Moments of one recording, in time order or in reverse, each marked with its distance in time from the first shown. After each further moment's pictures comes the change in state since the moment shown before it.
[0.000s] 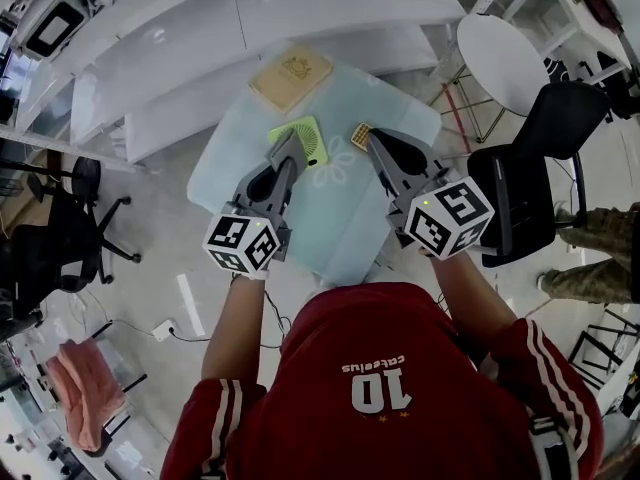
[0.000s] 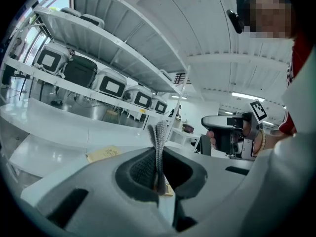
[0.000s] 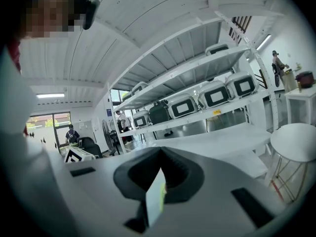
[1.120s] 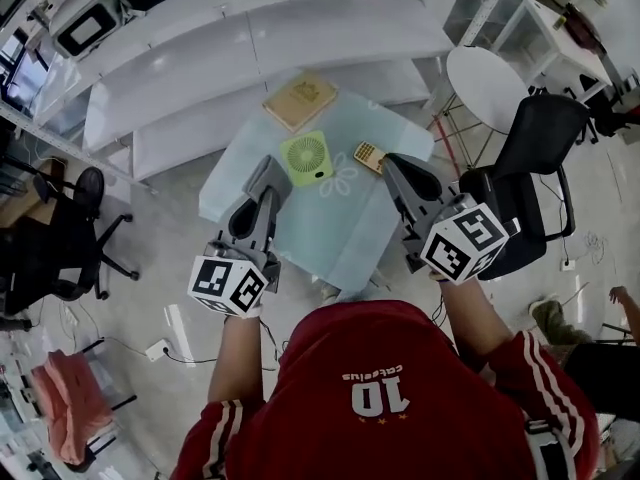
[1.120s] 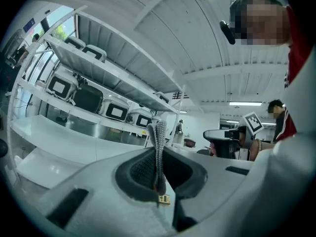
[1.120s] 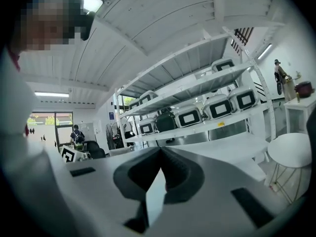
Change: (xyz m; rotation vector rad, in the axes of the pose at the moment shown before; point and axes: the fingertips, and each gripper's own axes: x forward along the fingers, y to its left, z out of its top) left arm -0.130 -0.035 0.063 0.051 -0.200 0.038; right arm -0.069 0.082 0.037 -0.045 -0.076 -0.001
